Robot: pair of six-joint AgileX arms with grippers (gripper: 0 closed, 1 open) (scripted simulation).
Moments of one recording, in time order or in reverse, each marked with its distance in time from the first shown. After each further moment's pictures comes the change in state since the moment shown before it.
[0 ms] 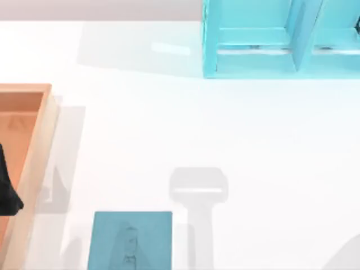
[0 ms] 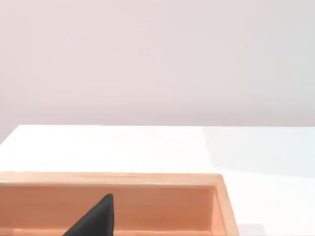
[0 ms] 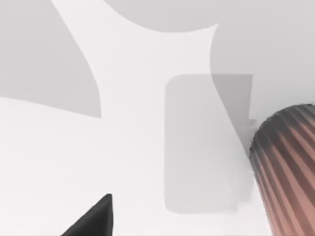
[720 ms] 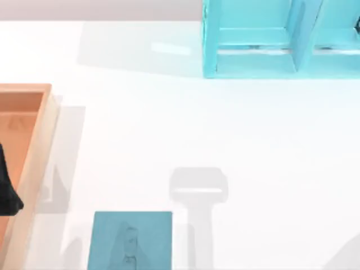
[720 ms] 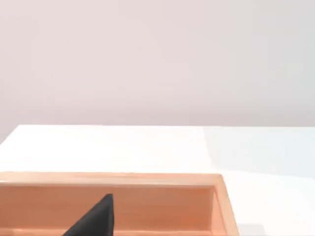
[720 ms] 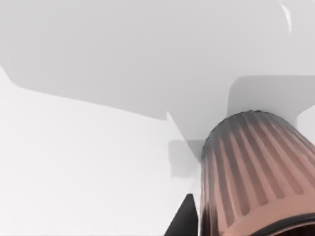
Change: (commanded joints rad) left arm 0.000 0.000 0.000 0.000 0.000 0.000; right arm 0.000 0.000 0.000 0.000 0.000 0.000
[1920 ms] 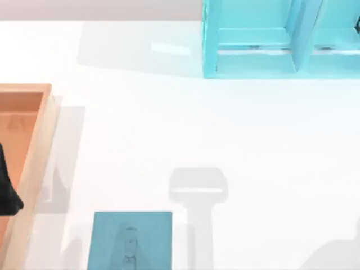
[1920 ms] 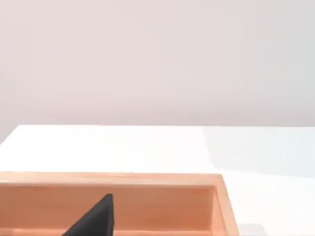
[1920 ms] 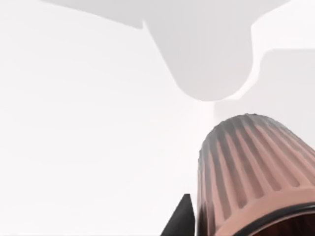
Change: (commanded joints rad) left arm 0.000 0.000 0.000 0.000 0.000 0.000; right arm -0.002 -0.068 0.132 -0.200 0.000 -0.002
